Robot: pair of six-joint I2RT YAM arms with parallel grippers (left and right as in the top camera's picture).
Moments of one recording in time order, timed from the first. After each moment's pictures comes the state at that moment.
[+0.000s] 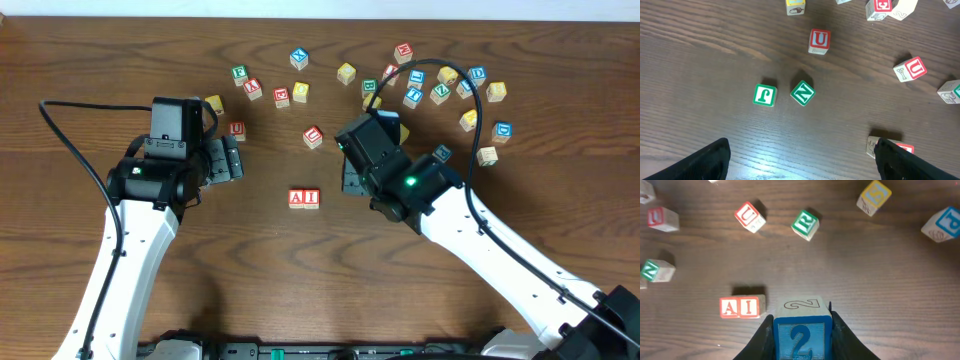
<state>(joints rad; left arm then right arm) -0.12 1.30 1.13 -0.85 -0.08 -0.29 0.70 1.54 1.25 -0.77 0.24 0.72</state>
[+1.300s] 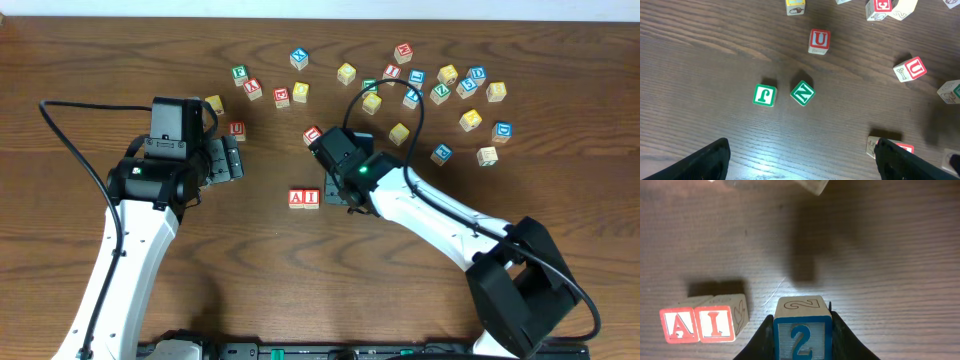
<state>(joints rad) -0.12 1.30 1.13 -0.85 -0.08 -0.29 0.72 1.83 1.25 -0.68 0.16 0.78</state>
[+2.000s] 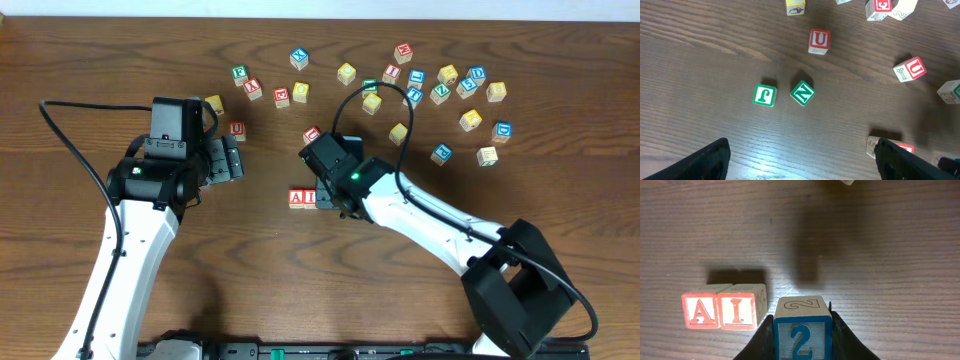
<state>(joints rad) -0.12 1.30 1.13 -0.85 -0.08 -0.29 0.77 1.83 1.25 -0.65 0.16 0.78</state>
